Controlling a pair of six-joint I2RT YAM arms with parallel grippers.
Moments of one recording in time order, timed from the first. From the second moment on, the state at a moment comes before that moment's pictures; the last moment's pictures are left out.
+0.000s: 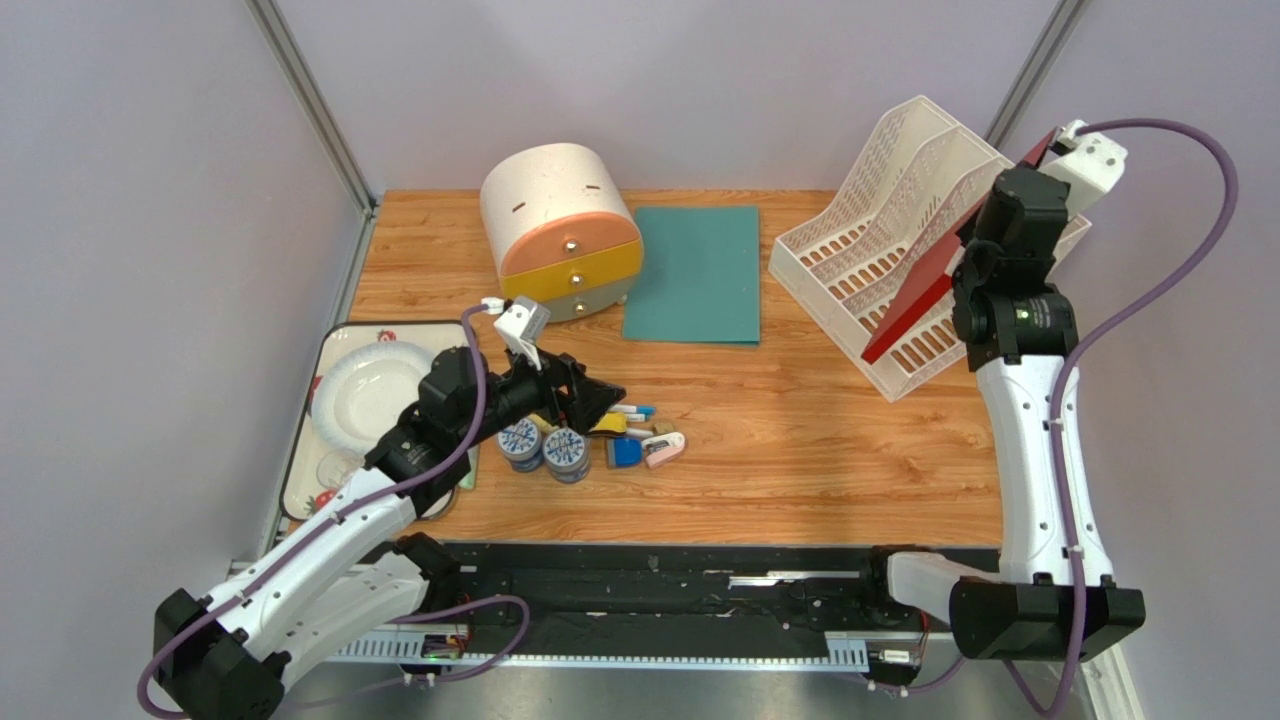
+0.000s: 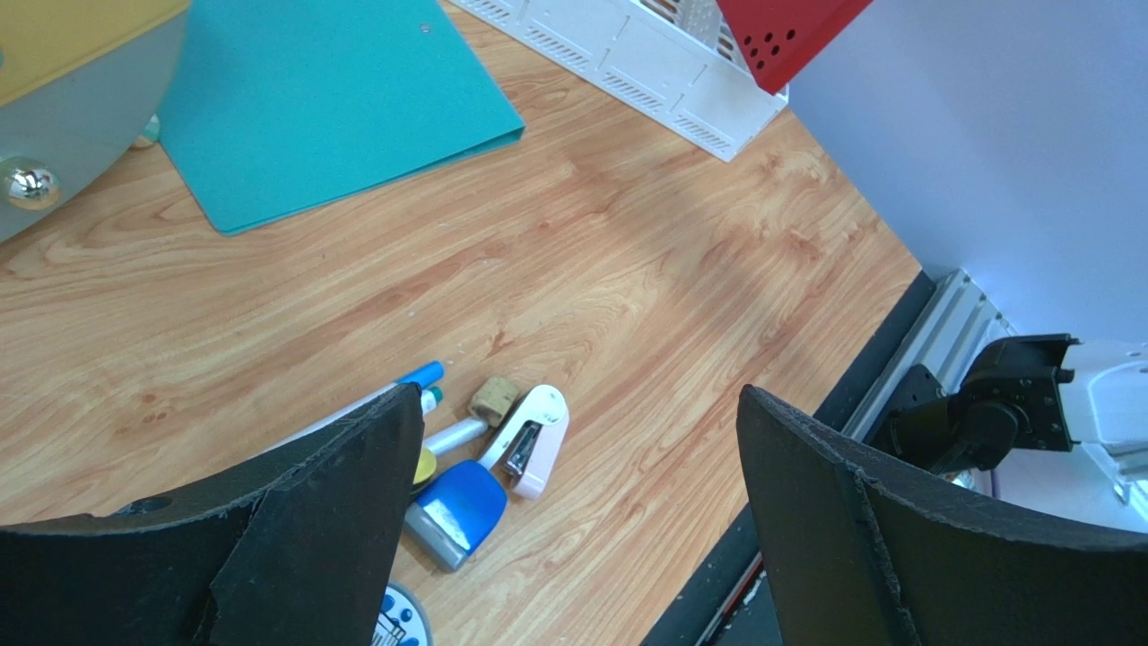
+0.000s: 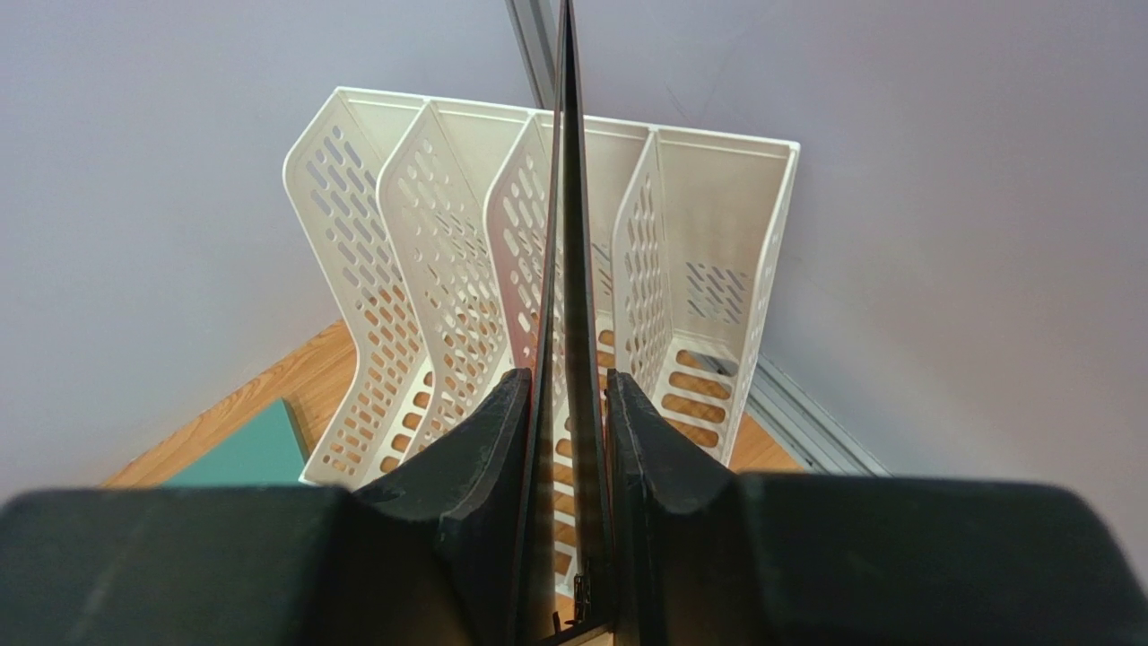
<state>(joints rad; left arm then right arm) -0.62 0.81 0.62 0.01 0.26 -0.41 -0.05 1.16 1.45 -0.46 0.54 0.32</state>
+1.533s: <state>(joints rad) -0.62 0.84 0.62 0.03 0.25 -0.41 0.04 1.37 1.34 -0.11 0.81 0.30</state>
